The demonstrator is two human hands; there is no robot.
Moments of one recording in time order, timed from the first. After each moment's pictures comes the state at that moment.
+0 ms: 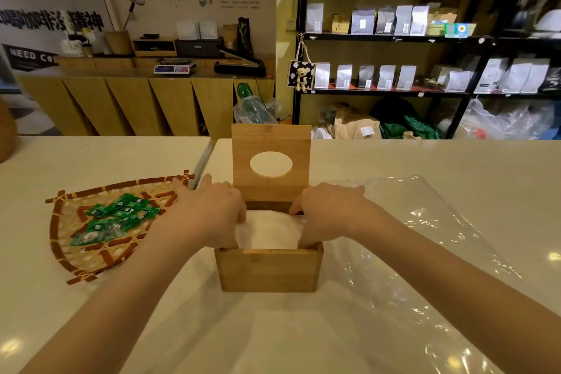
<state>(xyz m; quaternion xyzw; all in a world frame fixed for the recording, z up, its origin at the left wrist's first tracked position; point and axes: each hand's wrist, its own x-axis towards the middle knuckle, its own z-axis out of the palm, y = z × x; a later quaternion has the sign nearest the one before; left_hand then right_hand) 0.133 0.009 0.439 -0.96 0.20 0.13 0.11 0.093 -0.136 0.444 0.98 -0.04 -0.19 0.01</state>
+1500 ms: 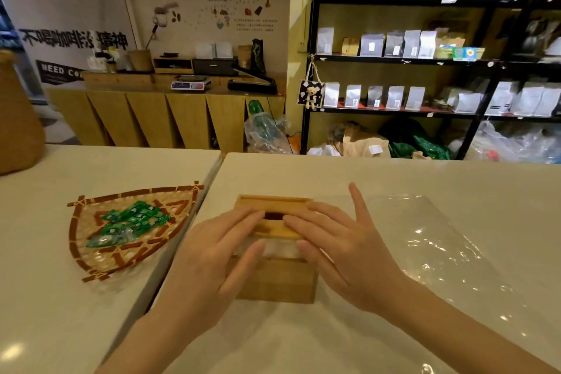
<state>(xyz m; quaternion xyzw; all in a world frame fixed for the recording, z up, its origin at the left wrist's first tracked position) 0.074 0.037 0.387 -0.87 0.33 -0.25 -0.28 0.048 -0.171 0.388 0.92 0.23 0.32 -0.08</state>
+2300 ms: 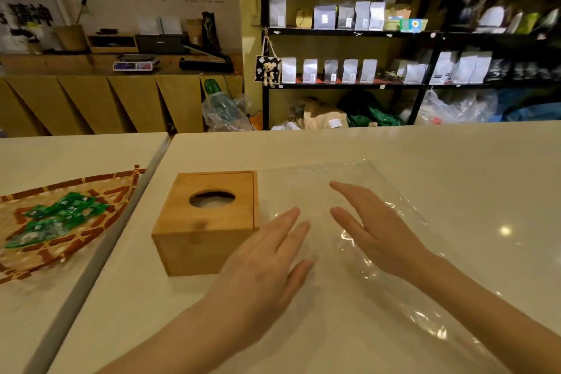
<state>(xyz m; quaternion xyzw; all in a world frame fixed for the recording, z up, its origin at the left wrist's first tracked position) 0.018 -0.052 0.376 -0.86 0.45 -0.13 -0.19 -0.006 -0.258 0.377 0.96 0.00 0.16 -0.24</state>
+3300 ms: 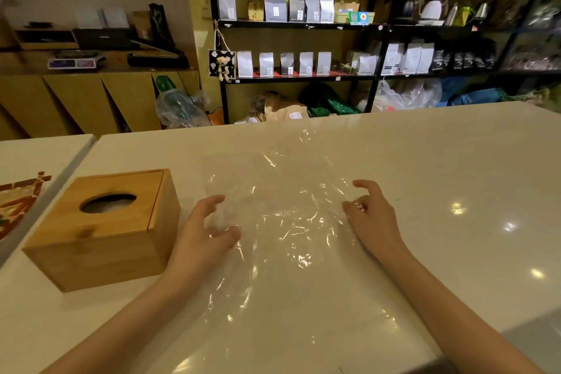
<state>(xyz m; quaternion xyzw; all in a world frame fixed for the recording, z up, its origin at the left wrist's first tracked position) 0.037 -0.129 0.351 -0.76 0.11 0.10 -0.63 -0.041 -0.370 0.331 0.81 -0.28 0.26 -0.45</state>
